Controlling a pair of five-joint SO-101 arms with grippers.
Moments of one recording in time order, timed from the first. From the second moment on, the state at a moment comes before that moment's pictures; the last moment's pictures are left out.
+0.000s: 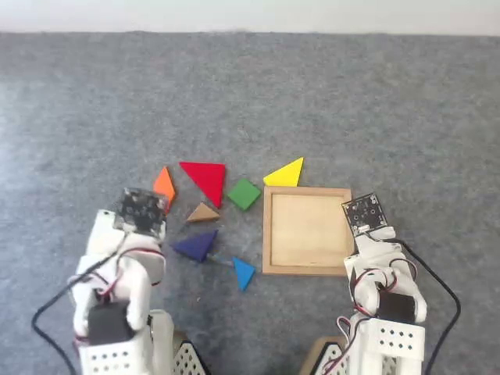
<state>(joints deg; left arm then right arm) -13.5 -94.9 78.7 61.8 -19.2 5.2 -89.8 95.9 57.4 26.9</state>
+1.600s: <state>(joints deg) -0.7 33.2 -4.5 74.9 35.4 5.2 -89.8 95.9 57.4 26.9</state>
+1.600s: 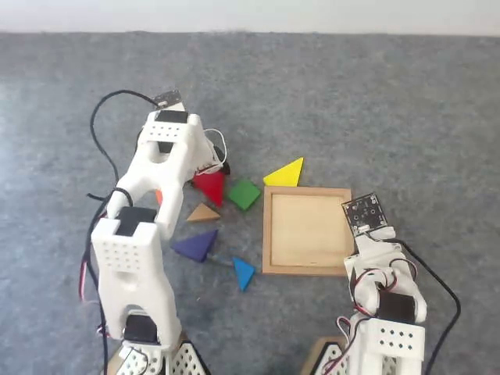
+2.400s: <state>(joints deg) -1.0 45.6 -24.7 86.4 35.7 5.2 -89.8 95.9 57.4 26.9</state>
